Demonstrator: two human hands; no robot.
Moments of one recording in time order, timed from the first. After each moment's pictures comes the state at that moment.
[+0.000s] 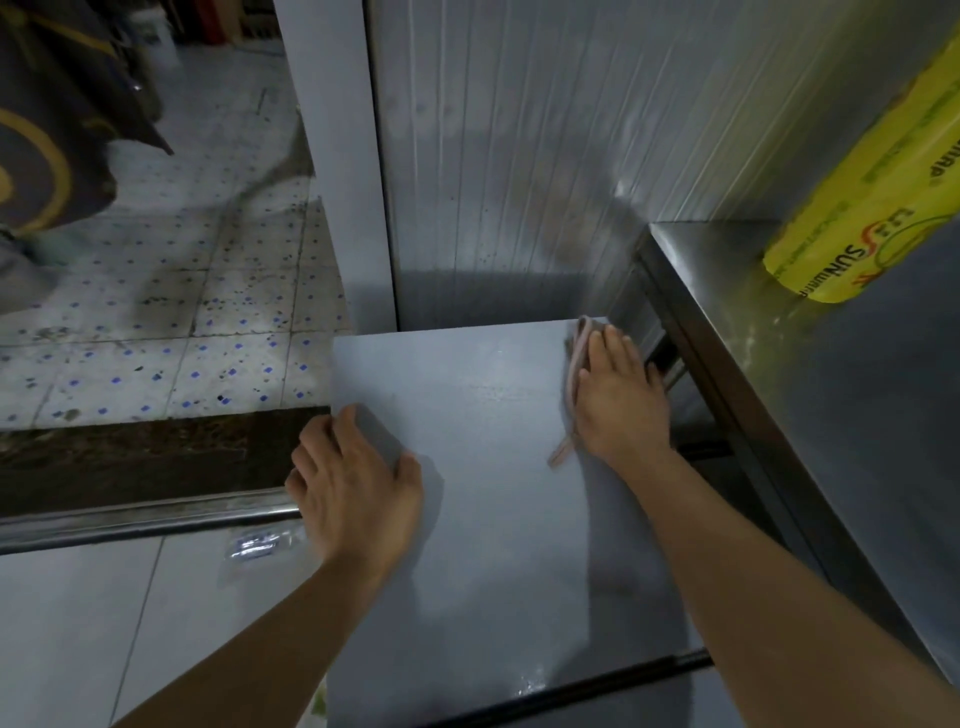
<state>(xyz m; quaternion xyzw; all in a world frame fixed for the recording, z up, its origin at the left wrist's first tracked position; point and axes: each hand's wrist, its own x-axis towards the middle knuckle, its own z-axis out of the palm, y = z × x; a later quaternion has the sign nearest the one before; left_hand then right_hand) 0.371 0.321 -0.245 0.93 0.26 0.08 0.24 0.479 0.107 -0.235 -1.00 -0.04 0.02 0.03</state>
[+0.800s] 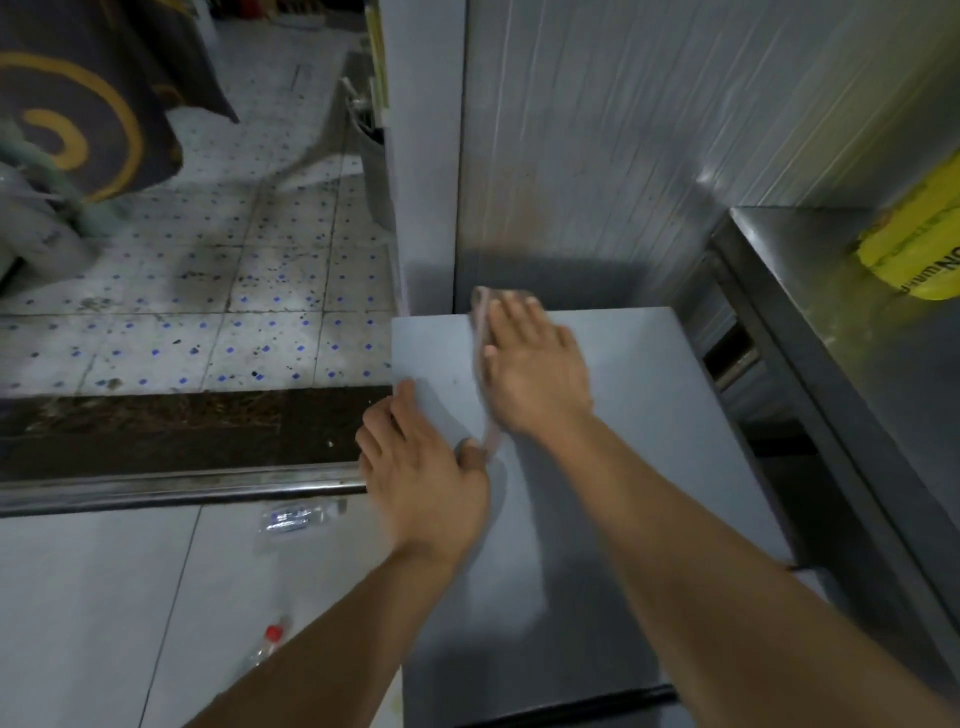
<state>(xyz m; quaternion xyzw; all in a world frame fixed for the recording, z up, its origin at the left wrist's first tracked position) 0.370 0.322 -0.237 0.92 0.26 0.09 0.29 0.485 0.237 -0.242 -0.98 -0.17 0.00 0.06</state>
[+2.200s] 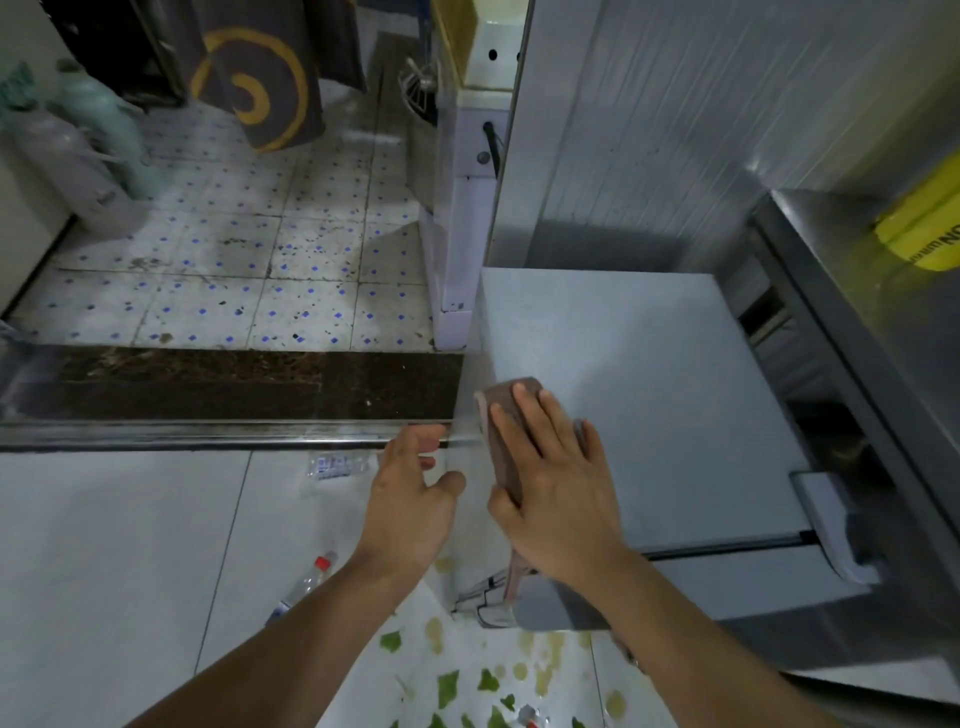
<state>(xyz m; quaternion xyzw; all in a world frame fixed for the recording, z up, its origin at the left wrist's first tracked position) 0.246 0.410 -0.228 0.79 0.23 -0.02 0.57 0.281 0.265 -0.233 -0.97 -0.23 0.04 0.07</state>
